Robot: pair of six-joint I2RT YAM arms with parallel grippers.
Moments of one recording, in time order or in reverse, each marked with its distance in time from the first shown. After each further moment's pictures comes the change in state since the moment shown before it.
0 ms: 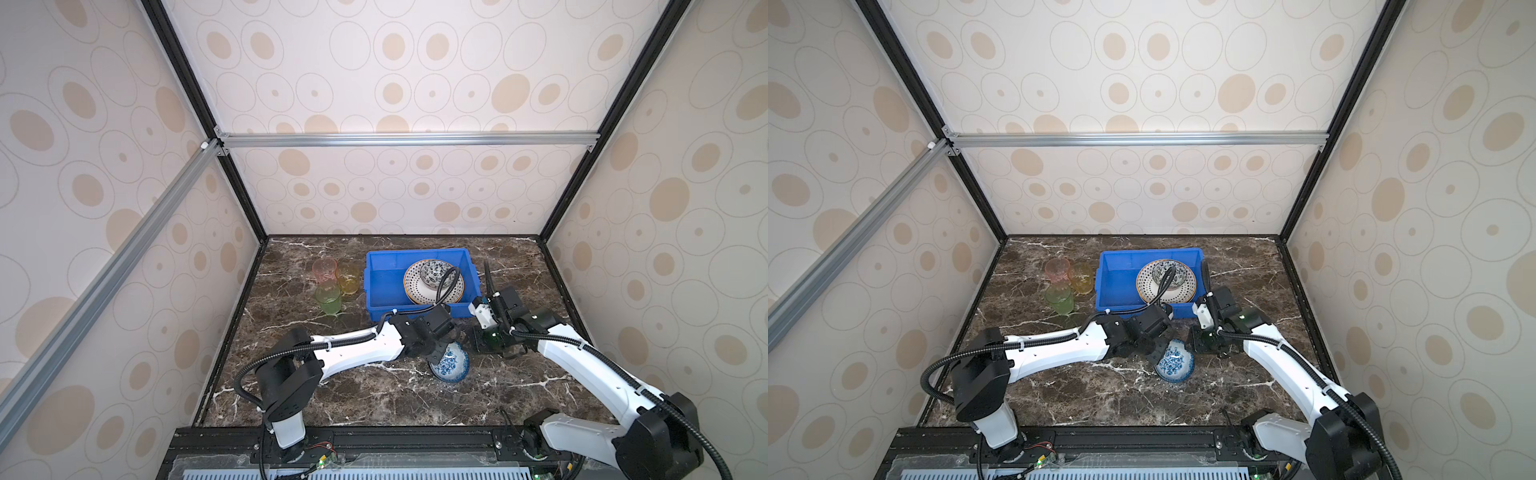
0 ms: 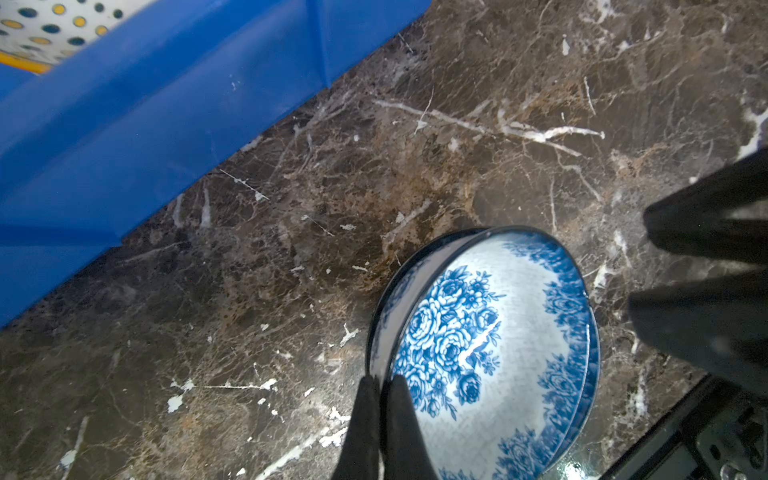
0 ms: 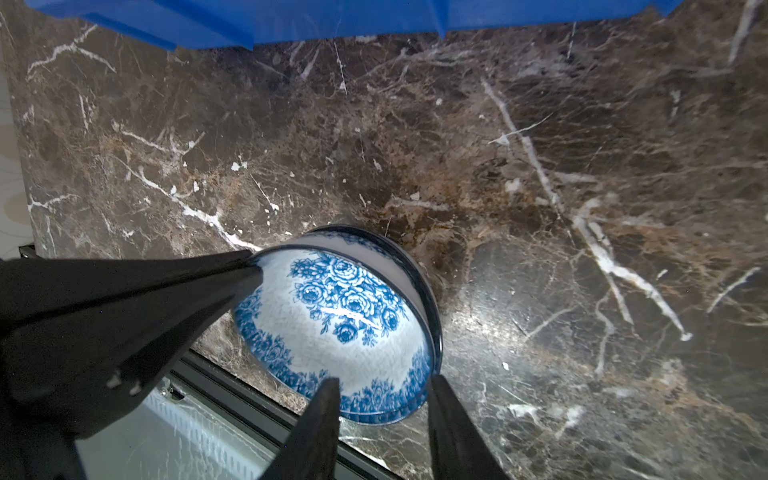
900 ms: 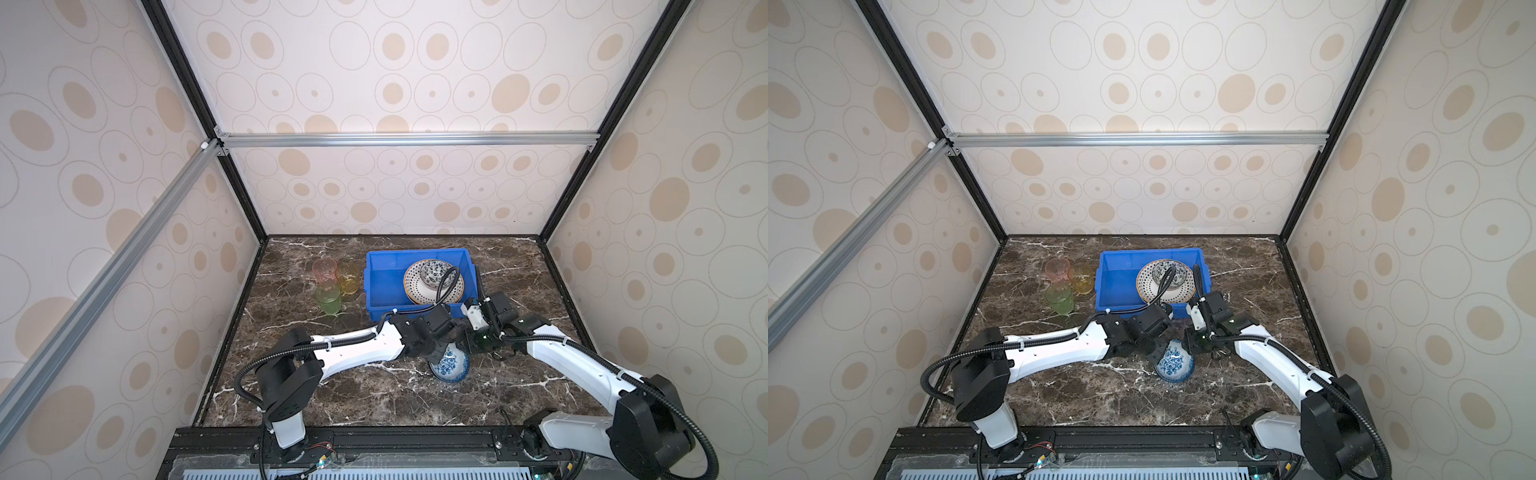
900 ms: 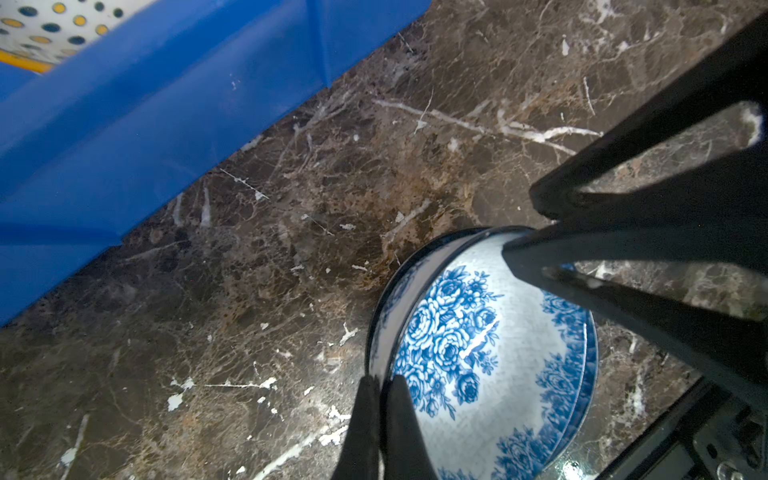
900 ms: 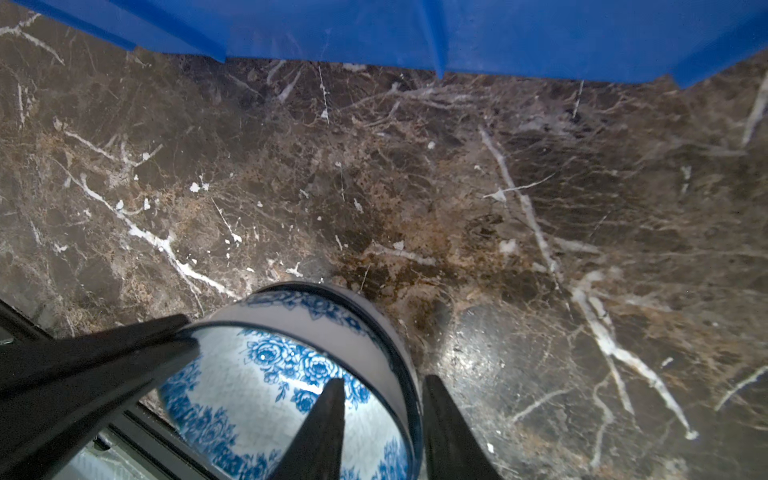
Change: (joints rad) left arm 0.000 0.000 0.009 -0.010 0.001 -0.002; right arm 0.029 0.073 -0.078 0.204 0.076 -0.051
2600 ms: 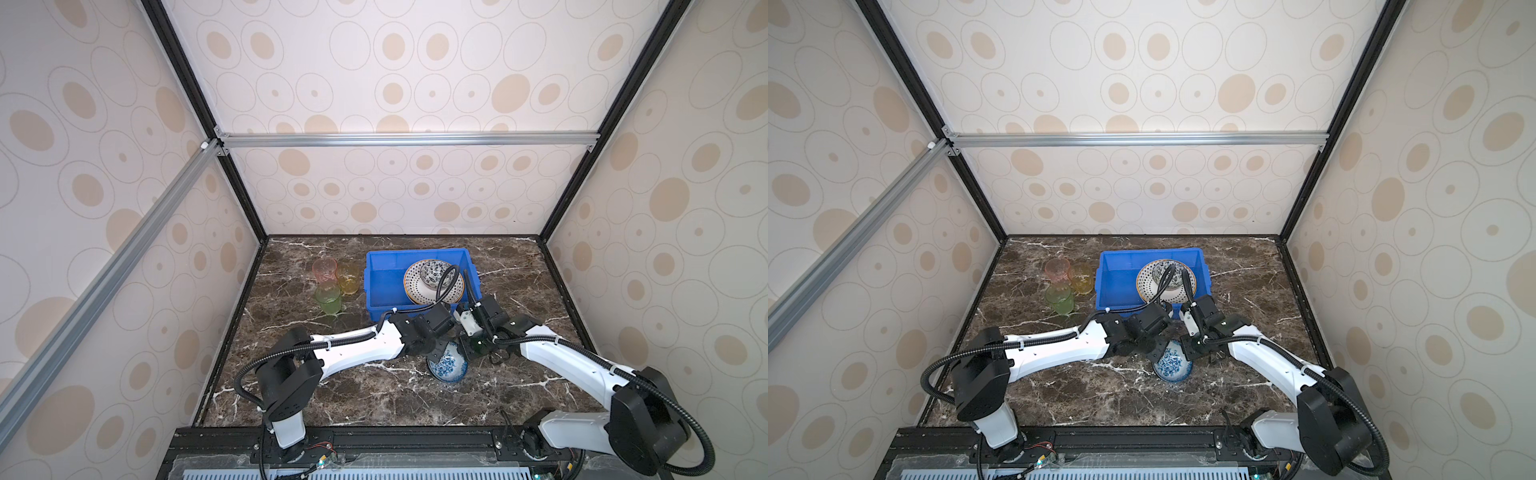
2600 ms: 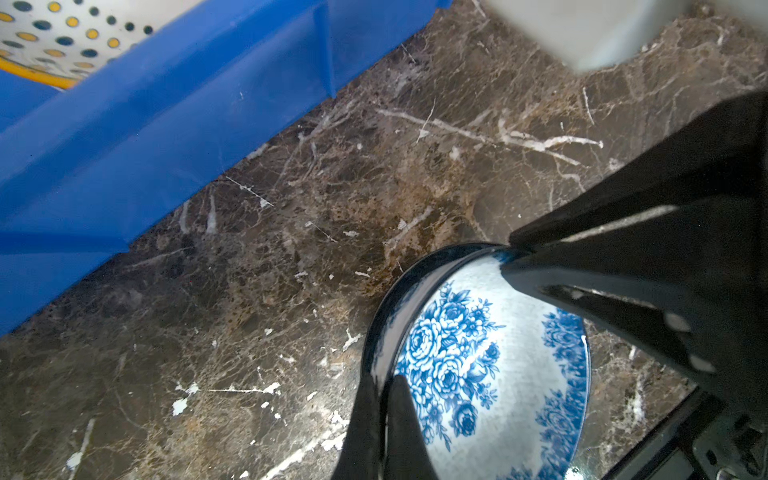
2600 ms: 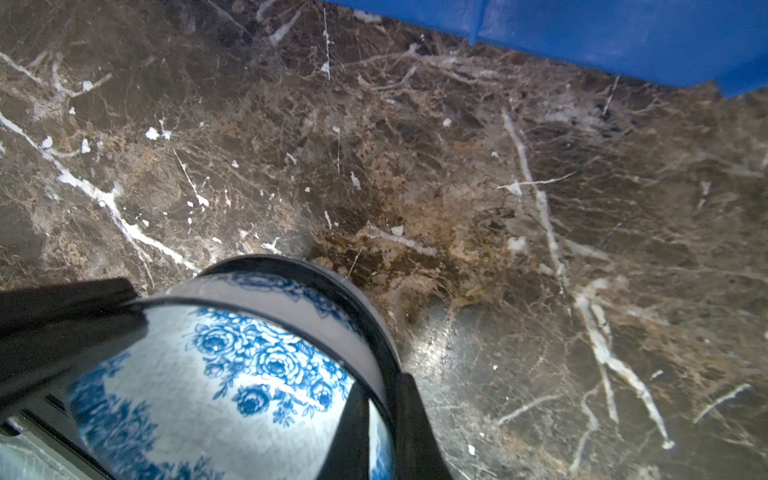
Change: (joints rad) left arm 0.005 0.002 0.002 0.009 0.012 0.000; right arm 0.067 0.026 -0.006 -0.017 0.080 -0.080
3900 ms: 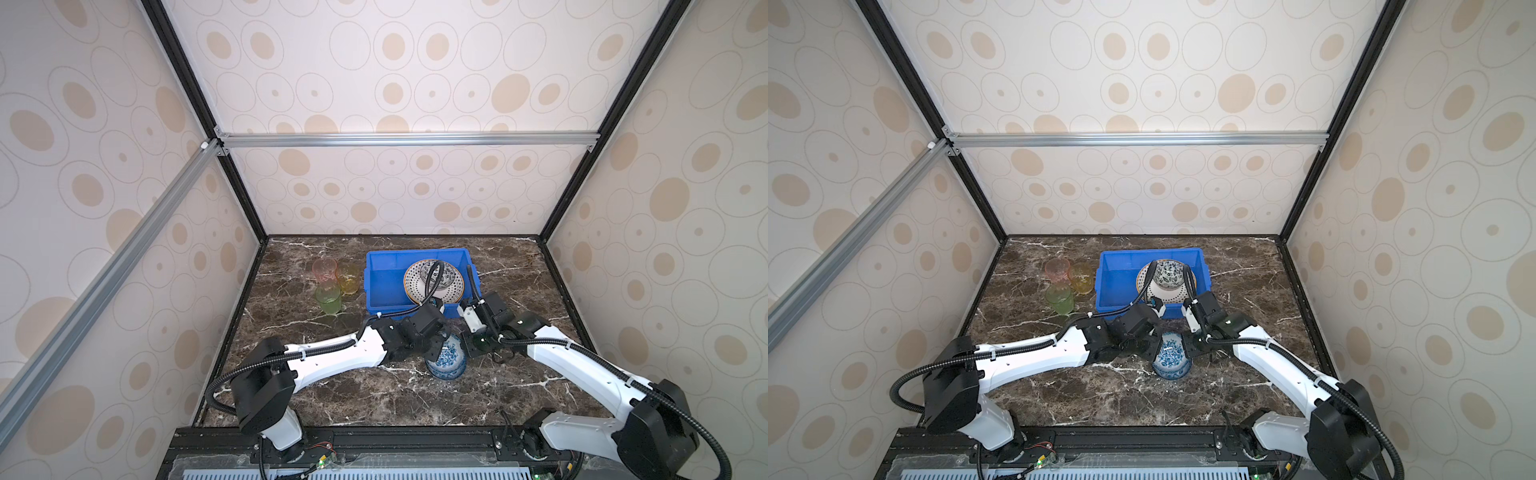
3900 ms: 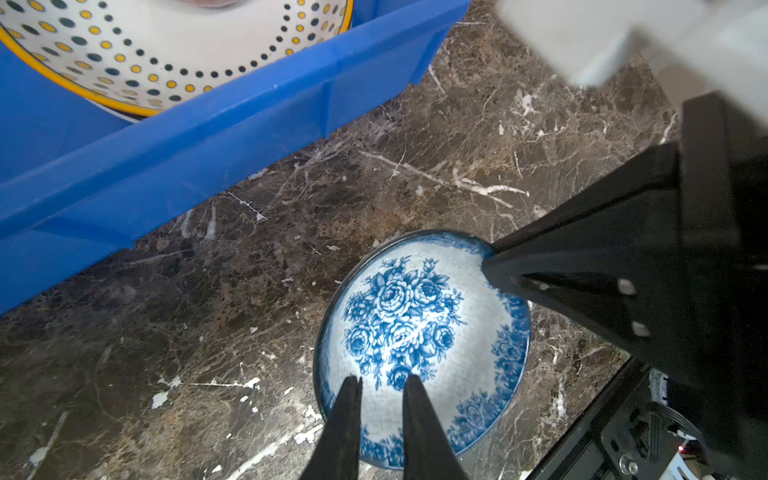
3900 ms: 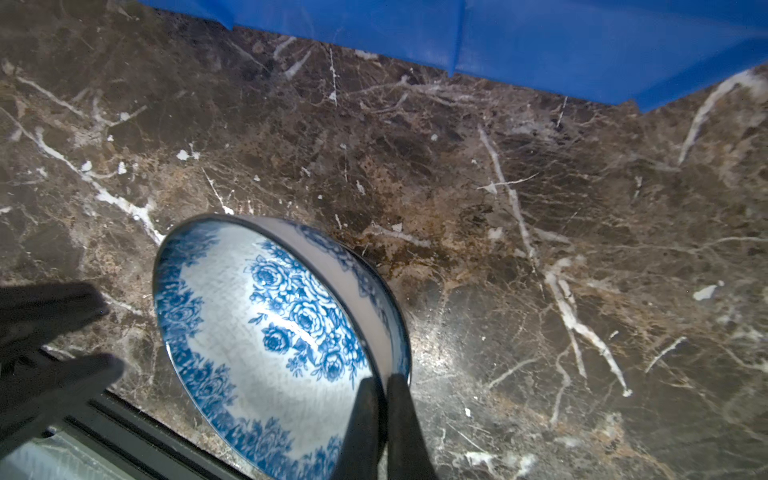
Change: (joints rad) left arm 0.007 -0.148 -0.120 0.127 0.006 -0.084; right arm 0.030 -0.070 0.072 -0.100 0.037 0.058
